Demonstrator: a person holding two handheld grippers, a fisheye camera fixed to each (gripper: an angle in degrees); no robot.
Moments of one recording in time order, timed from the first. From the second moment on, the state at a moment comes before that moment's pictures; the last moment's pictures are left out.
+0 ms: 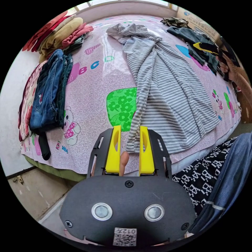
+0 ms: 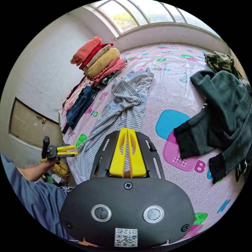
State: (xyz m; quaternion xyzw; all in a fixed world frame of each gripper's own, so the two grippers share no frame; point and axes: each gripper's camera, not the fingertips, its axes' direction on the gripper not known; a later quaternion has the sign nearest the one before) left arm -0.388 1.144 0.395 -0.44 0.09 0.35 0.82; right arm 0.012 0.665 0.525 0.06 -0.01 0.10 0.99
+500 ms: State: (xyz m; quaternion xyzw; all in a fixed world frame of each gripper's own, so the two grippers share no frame) left arm -0.319 1.111 0.339 -0.44 0.17 0.19 0.86; right arm 0.037 0.720 0.476 0.10 -0.05 0.08 0.99
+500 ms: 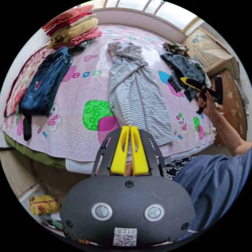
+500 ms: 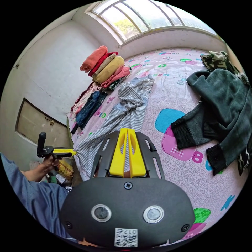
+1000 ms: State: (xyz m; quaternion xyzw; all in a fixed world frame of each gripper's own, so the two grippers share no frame) left arm -0.199 1.196 0.404 -0.56 0.15 0.31 0.76; right arm 0.028 0.726 0.494 0.07 -0.08 0.05 0.99
